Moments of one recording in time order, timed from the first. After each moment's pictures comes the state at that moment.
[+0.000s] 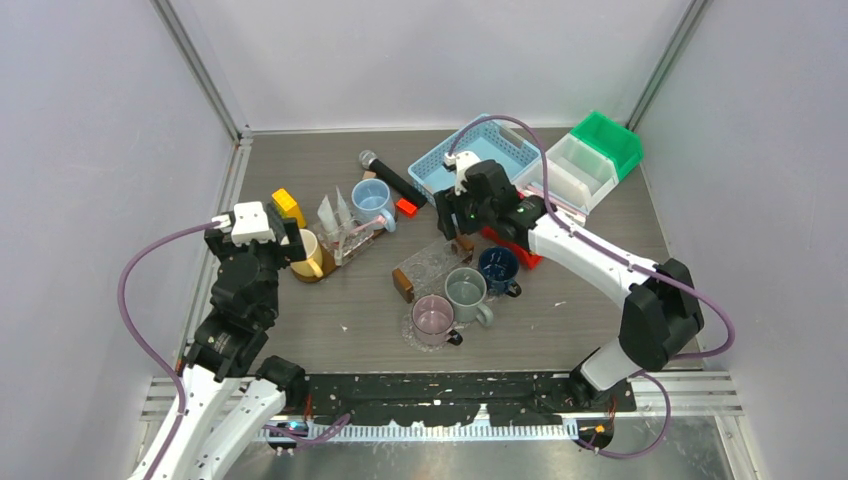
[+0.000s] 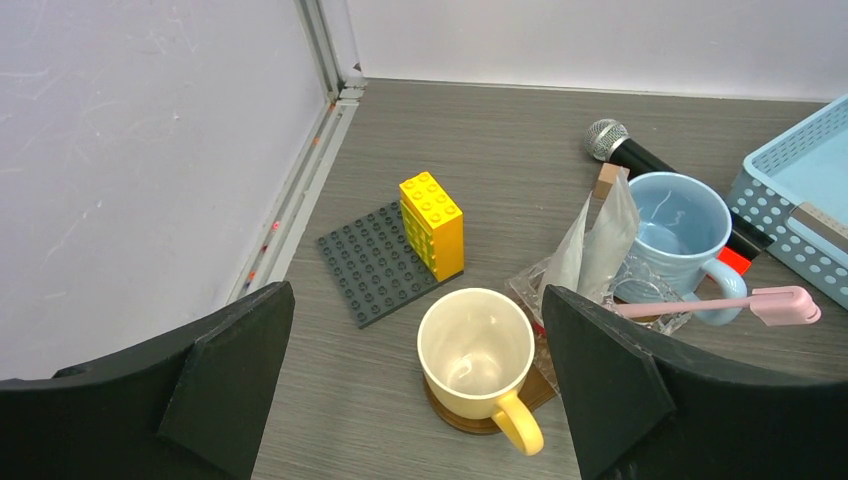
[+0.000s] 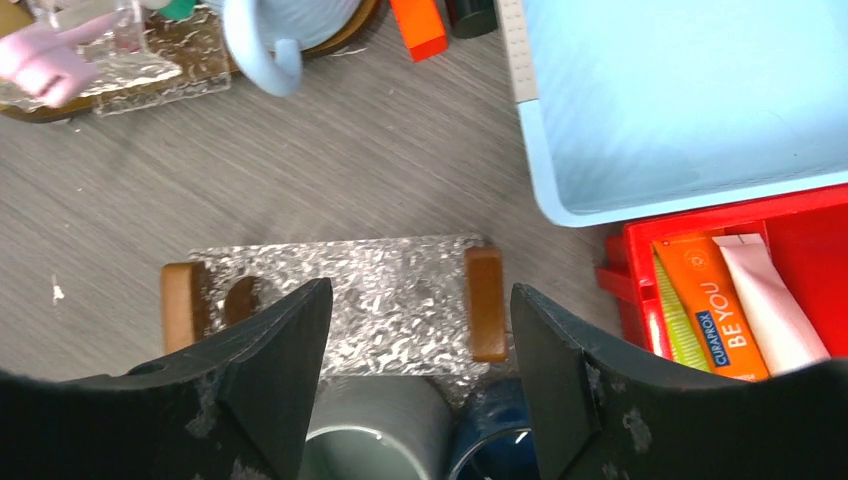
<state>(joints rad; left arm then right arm) -0.41 0.49 0.74 -0.33 -0.63 0.03 0.63 1.53 1.19 -0.32 -0.02 0.12</state>
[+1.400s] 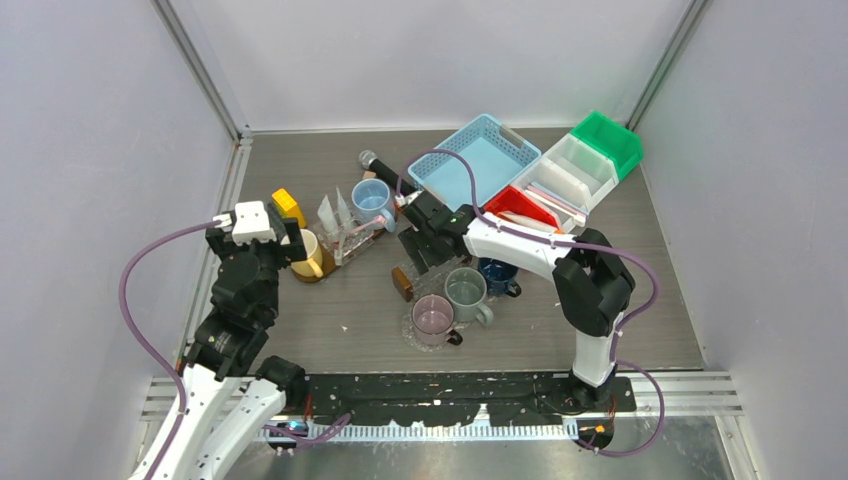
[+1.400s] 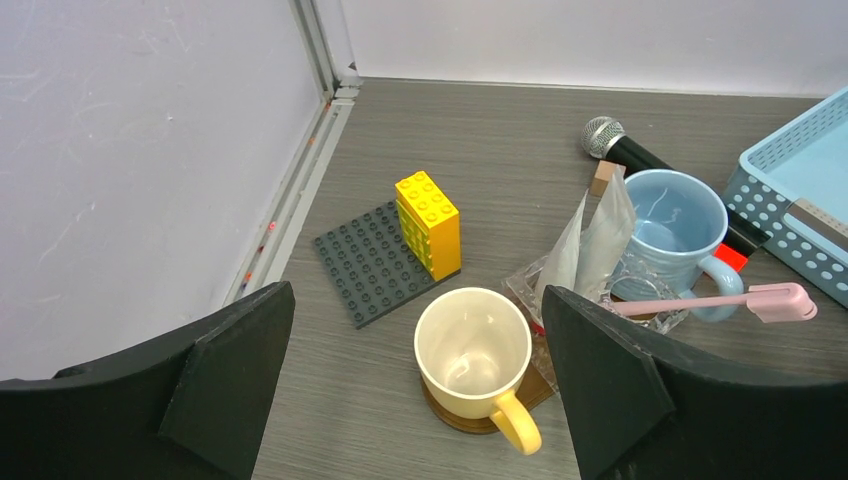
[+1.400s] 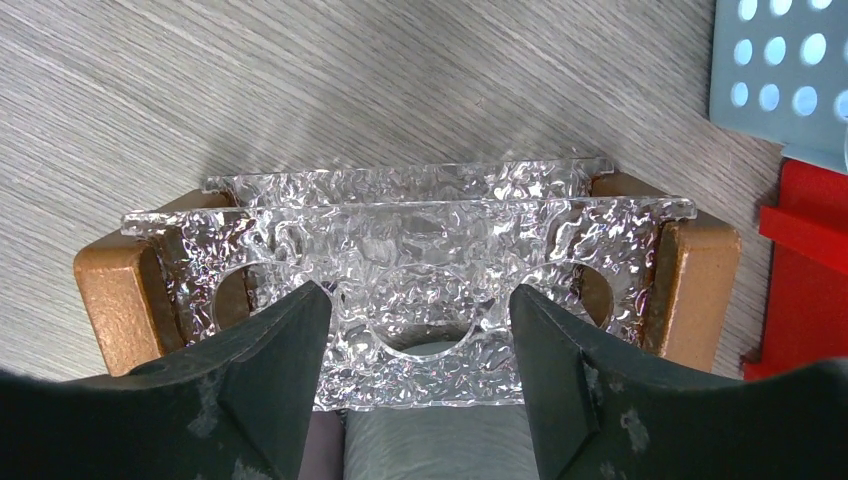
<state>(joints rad) -0.40 0.49 0.74 -0.33 -0.61 0.03 0.85 1.86 1.40 -0.60 0.18 0.24</state>
